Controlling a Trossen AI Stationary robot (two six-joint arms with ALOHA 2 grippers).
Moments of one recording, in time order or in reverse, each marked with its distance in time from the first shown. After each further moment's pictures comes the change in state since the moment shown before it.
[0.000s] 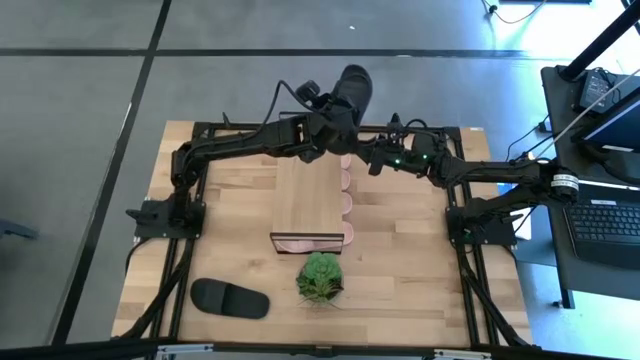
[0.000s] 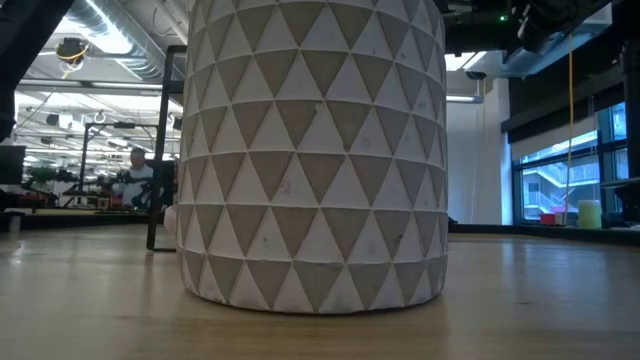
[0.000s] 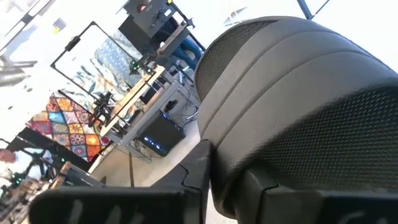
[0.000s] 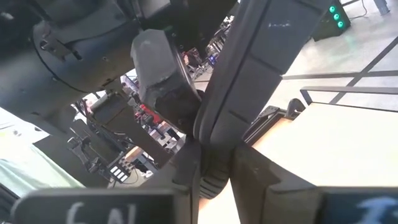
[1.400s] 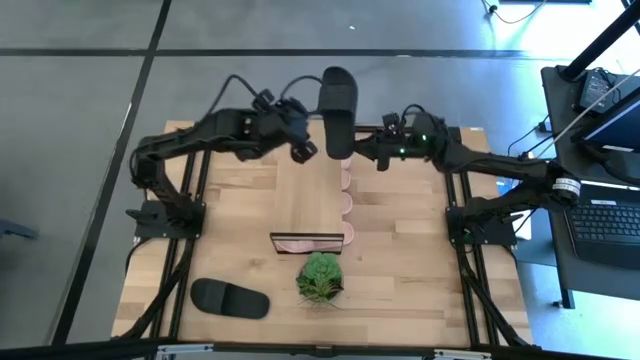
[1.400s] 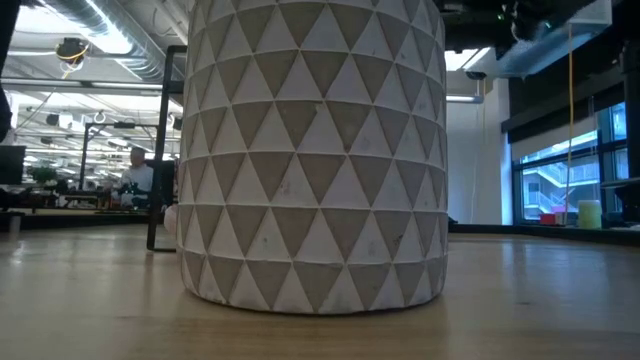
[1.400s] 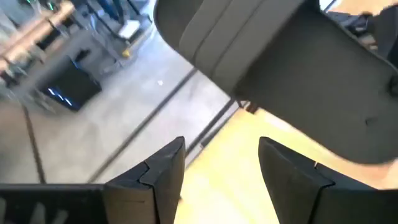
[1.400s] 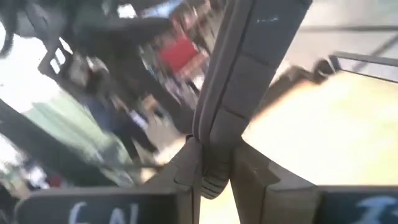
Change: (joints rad) left arm -0.066 -0.288 -0.005 -0.672 0.312 -0.537; right arm -0.143 -0.016 0.116 -0.268 -0.368 -0.044
